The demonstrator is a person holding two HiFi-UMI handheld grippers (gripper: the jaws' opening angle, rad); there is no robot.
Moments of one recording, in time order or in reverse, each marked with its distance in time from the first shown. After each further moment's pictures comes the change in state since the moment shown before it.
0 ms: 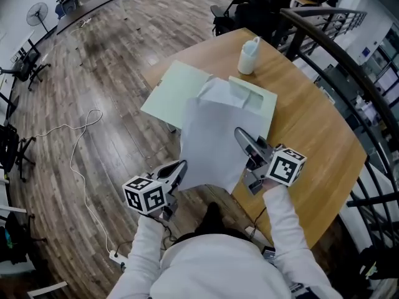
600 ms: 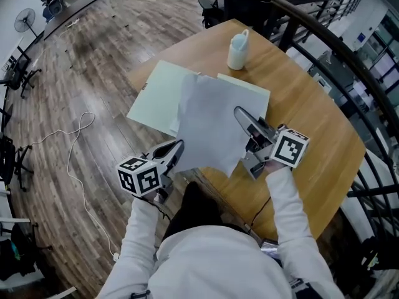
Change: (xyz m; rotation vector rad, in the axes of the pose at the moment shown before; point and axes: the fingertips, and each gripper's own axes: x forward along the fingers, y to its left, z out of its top) left arm 0.073 0.005 0.065 0.079 0.026 -0.058; right arm 0.016 -0.041 0.070 0.063 -0.071 0.029
